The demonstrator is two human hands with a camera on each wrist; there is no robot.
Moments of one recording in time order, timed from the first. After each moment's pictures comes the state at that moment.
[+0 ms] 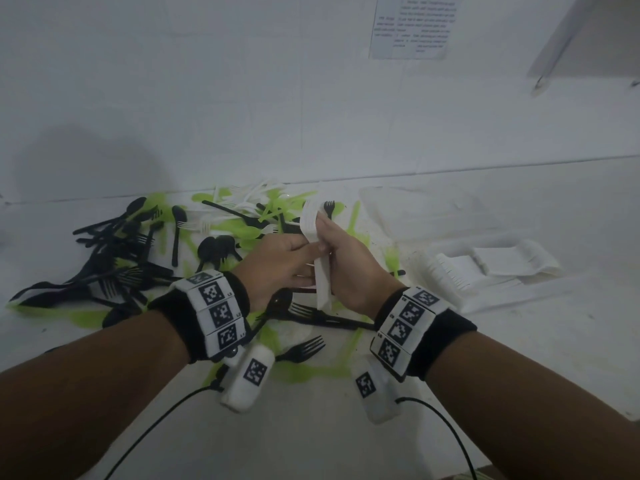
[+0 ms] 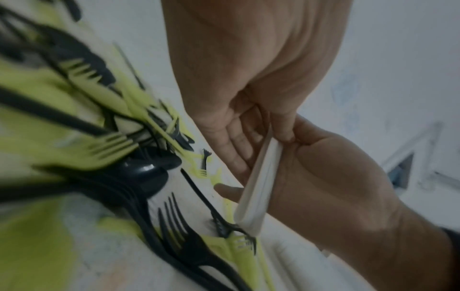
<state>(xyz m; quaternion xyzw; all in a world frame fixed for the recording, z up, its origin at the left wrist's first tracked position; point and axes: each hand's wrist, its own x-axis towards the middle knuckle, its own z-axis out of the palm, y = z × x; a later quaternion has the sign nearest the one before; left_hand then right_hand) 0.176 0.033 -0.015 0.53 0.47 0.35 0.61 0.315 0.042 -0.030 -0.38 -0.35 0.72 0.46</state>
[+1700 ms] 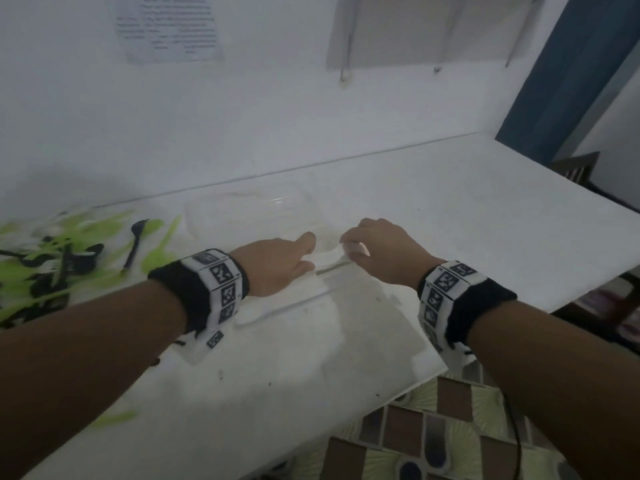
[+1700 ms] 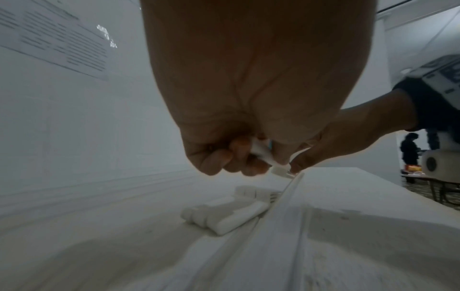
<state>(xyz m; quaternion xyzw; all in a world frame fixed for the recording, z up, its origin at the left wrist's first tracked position) 0.517 0.053 0.000 0.91 0.38 -0.06 0.17 0.756 0.016 -0.025 -0.64 -0.76 0.07 0.08</state>
